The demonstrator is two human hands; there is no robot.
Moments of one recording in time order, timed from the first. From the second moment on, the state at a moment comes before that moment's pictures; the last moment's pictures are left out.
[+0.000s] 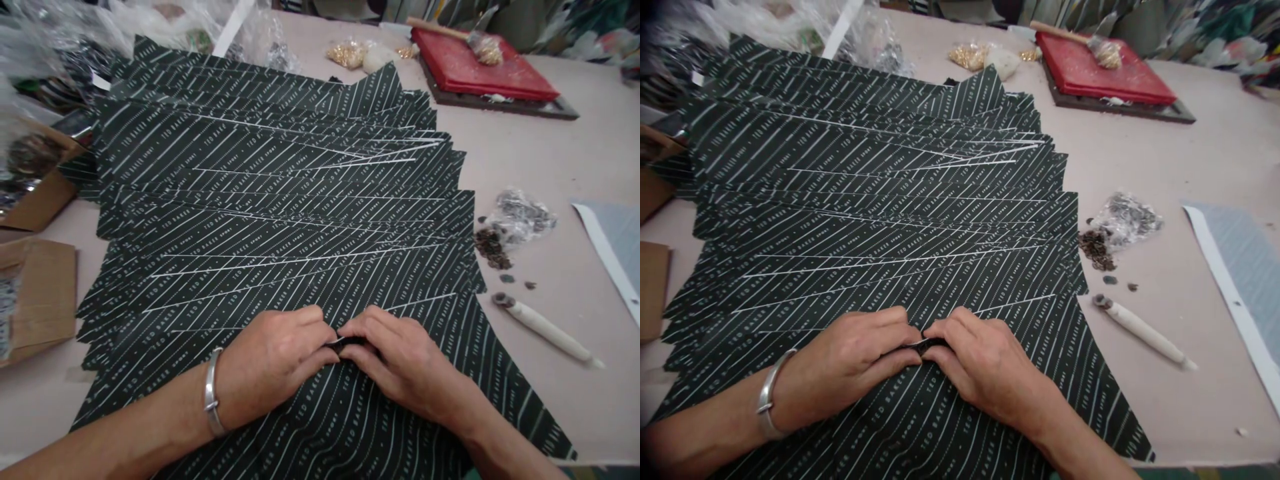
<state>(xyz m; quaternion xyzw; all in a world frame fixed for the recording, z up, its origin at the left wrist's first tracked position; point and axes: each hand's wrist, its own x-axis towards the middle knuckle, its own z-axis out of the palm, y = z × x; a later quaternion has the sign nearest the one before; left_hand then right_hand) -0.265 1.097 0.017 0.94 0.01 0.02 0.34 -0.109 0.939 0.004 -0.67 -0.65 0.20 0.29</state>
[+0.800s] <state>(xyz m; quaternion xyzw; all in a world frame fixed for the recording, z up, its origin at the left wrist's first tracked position) -0.278 1.091 0.018 0.96 -0.05 0.10 0.25 -0.129 0.927 0.004 -0.67 -0.67 0.09 0.31</state>
